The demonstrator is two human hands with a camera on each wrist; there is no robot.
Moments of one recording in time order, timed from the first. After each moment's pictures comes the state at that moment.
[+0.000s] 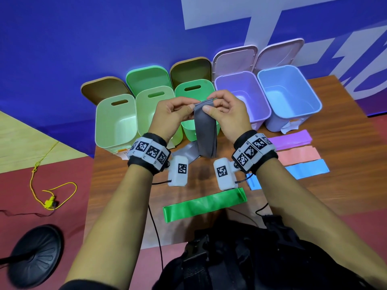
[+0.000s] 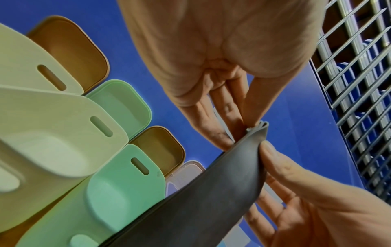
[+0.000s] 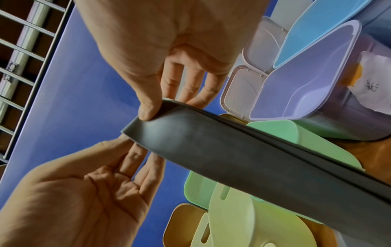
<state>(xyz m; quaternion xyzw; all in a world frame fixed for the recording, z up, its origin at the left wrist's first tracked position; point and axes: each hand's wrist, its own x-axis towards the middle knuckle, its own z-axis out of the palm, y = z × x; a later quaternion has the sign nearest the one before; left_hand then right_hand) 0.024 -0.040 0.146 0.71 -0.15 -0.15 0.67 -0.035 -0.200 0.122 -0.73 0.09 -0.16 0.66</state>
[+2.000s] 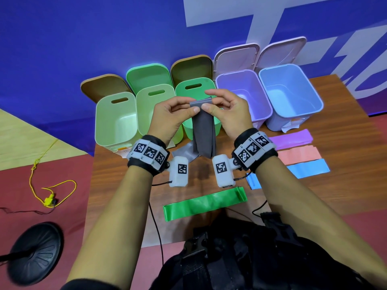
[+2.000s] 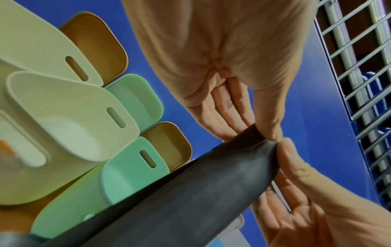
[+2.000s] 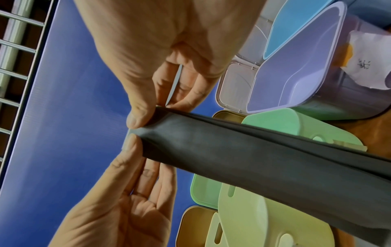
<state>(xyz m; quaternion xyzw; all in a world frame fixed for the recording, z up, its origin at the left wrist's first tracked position) 0.027 -0.034 0.129 0.69 -0.14 -0.13 0.70 -0.034 -0.200 0.126 -0.72 0.09 -0.18 0.66</state>
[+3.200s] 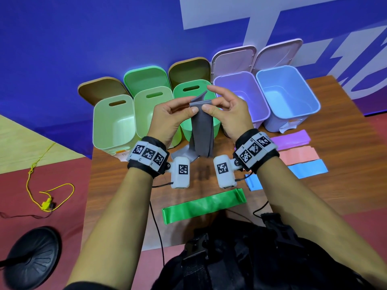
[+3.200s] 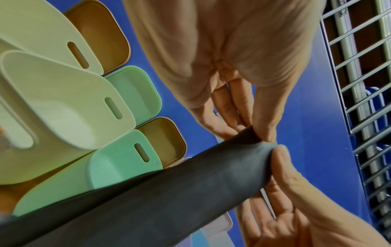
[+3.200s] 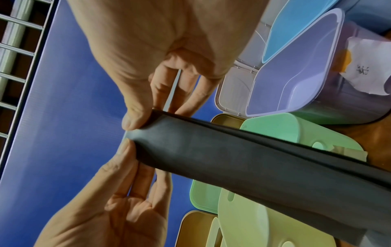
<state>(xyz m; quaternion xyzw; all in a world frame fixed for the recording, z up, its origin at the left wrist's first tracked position) 0.029 -0.039 0.128 0.65 -0.15 -0.14 0.73 -0.034 -0.206 0.127 -0.70 0.08 -0.15 0.69</state>
